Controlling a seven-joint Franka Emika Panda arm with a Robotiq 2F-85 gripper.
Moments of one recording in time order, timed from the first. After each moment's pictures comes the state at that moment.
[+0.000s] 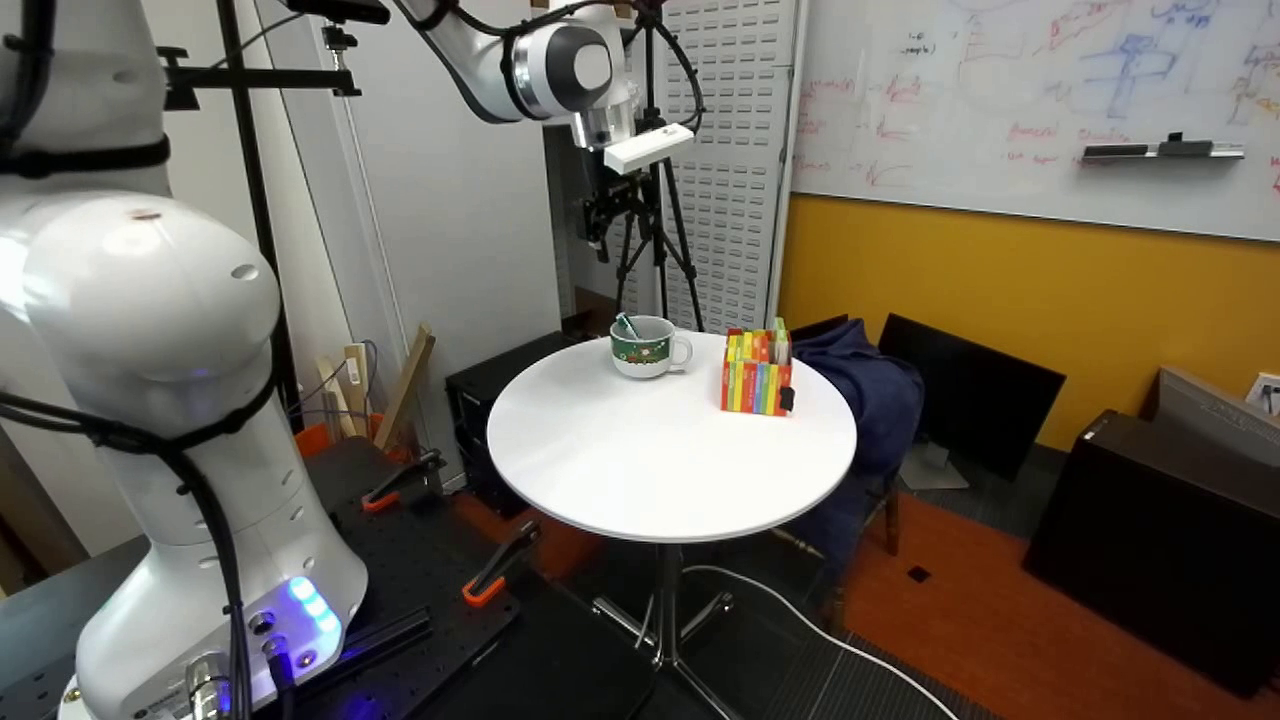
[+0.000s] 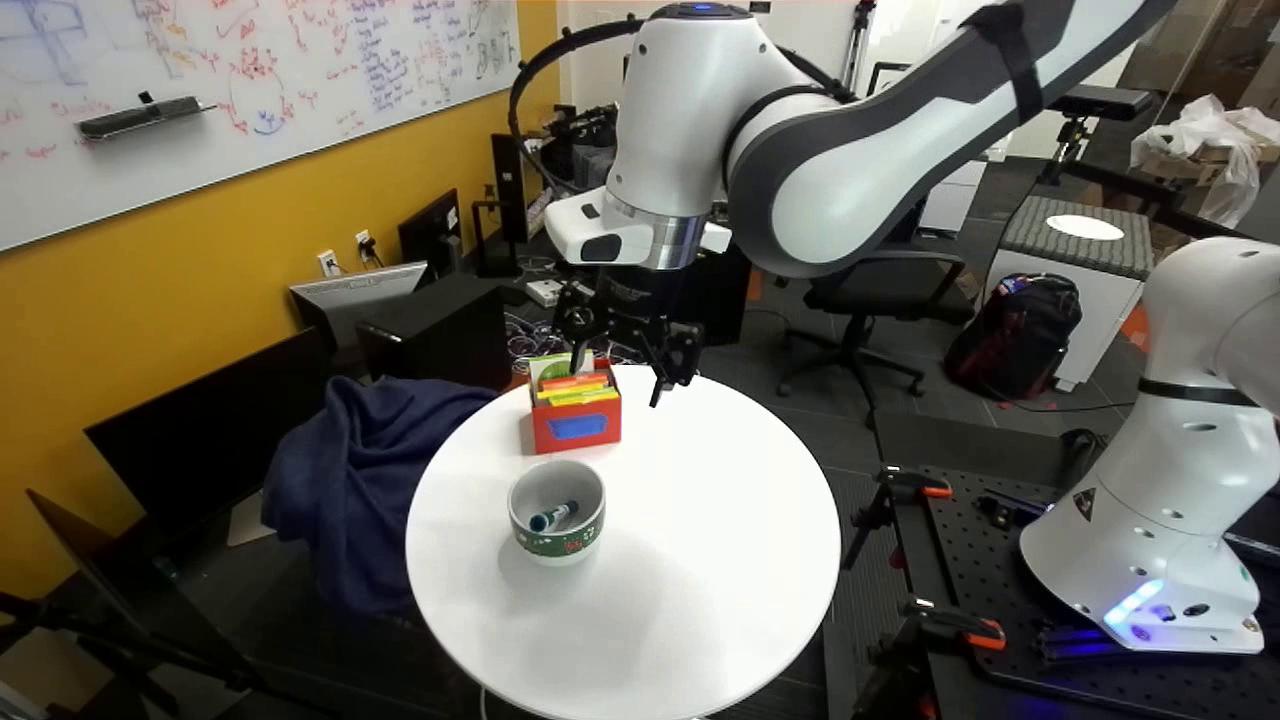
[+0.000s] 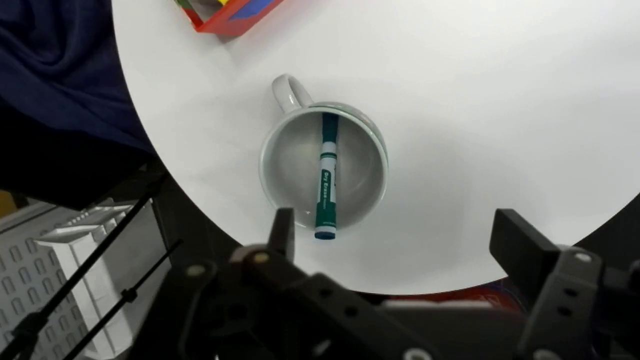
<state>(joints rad) 0.10 0.07 -0.01 -2.22 -0.08 2.47 -1.28</state>
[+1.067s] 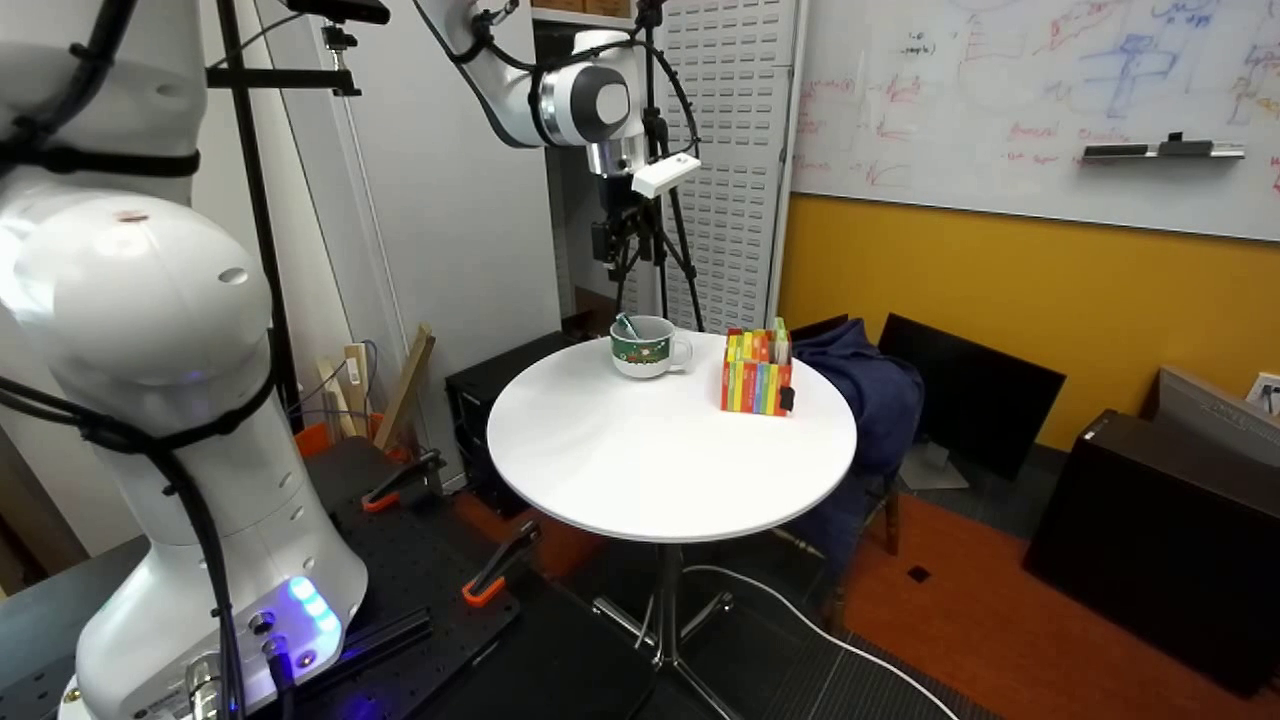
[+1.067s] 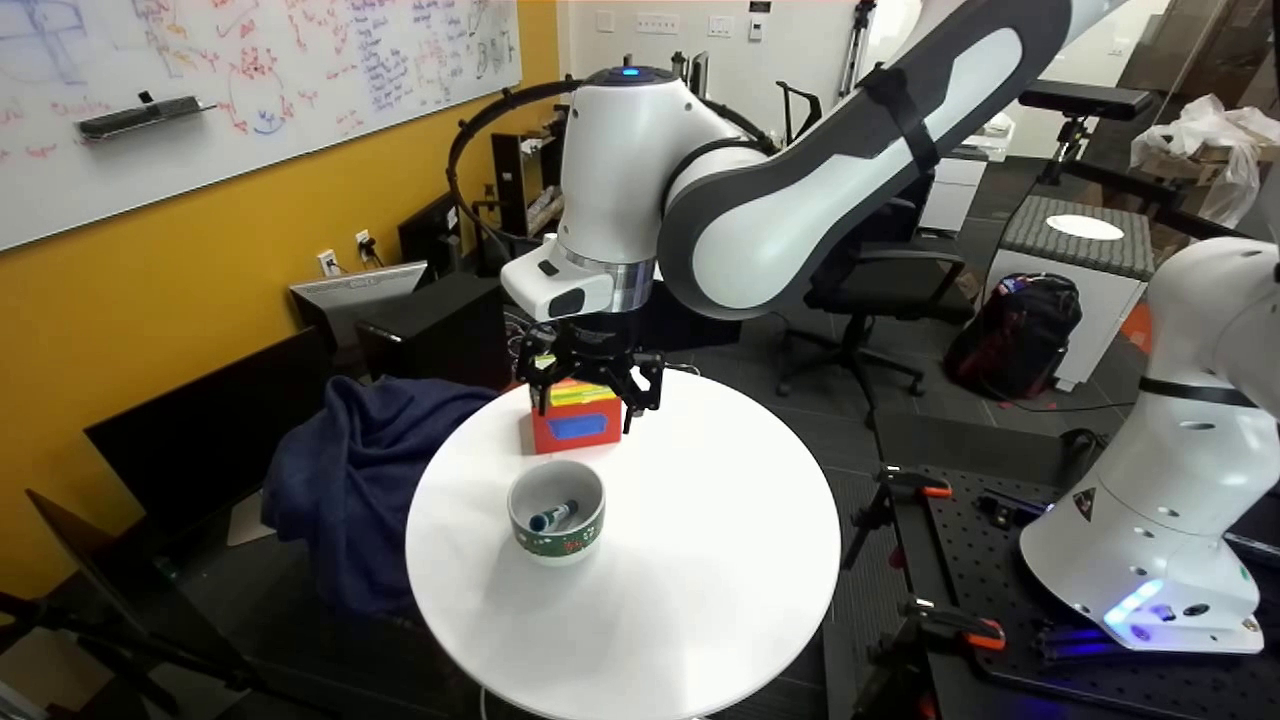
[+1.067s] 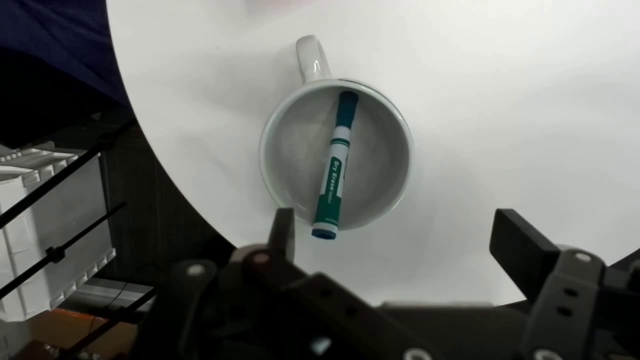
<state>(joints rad) 0.05 0.24 0.05 -2.09 -0.06 2.47 -1.51</state>
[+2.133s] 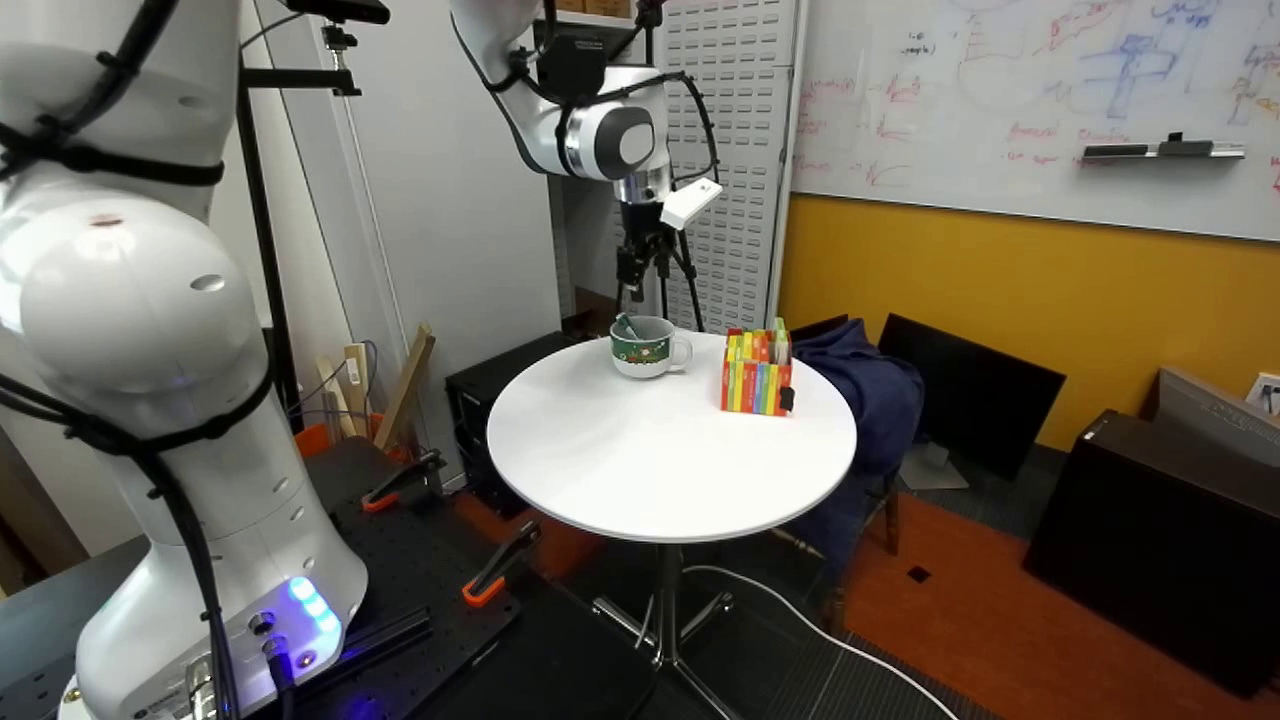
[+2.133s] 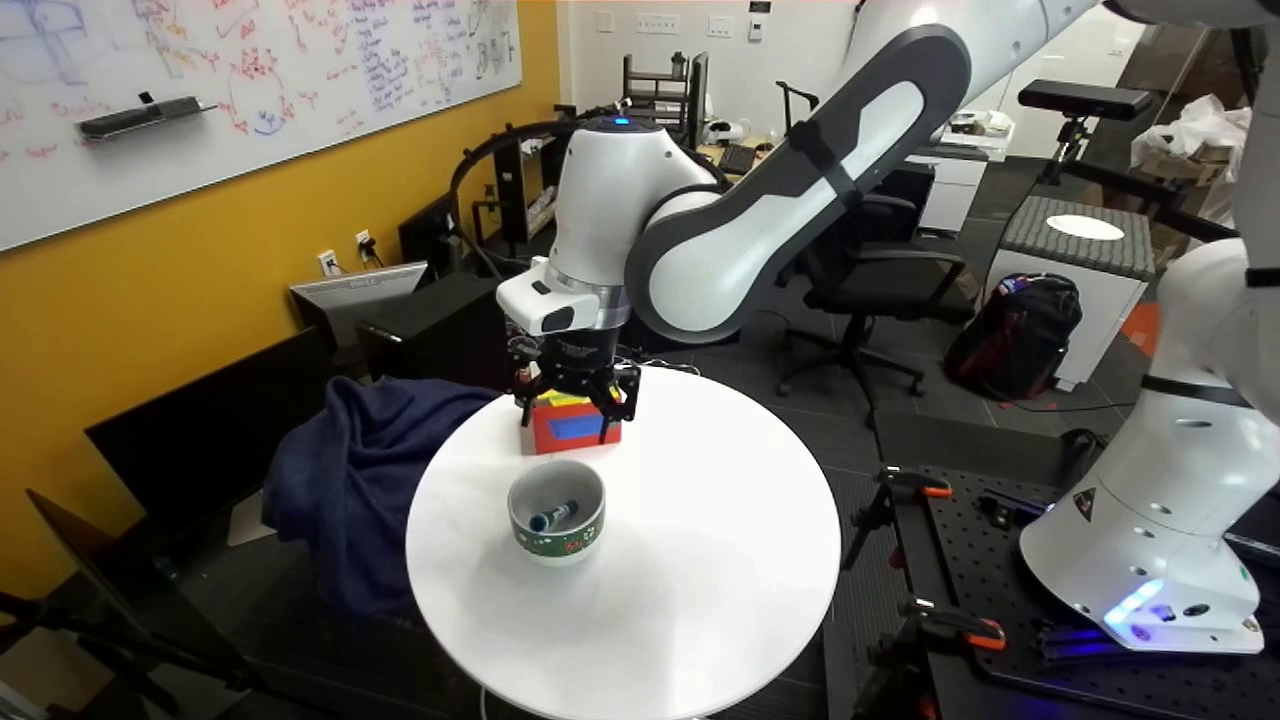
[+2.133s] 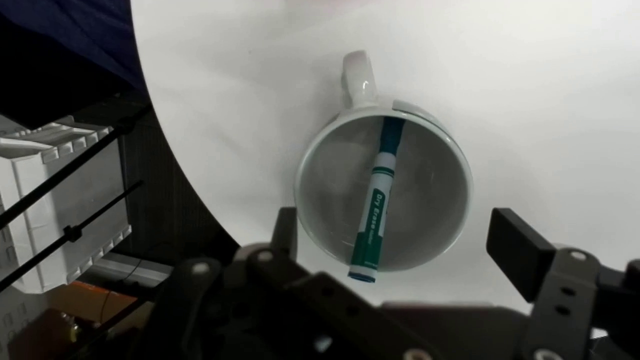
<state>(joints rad) -0.06 0.36 0.11 -2.05 0.00 2.60 -1.66</state>
